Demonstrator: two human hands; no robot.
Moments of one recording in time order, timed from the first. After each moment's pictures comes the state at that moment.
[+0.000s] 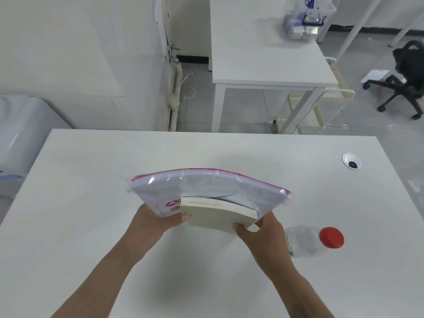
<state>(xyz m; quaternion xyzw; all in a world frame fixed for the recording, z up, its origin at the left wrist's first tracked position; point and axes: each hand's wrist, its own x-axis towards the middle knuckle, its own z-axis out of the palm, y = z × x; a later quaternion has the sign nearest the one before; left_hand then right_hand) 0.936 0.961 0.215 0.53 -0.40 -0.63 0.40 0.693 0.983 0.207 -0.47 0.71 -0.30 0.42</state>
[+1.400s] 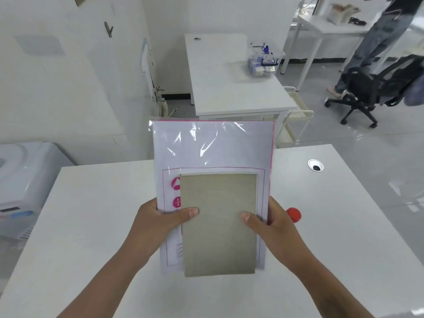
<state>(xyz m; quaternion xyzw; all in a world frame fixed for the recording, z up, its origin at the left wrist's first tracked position) 0.918 0.997 0.336 0.61 -0.42 -0.57 0.35 0.678 1.029 0.325 -0.51 0.61 -0.37 0.48</state>
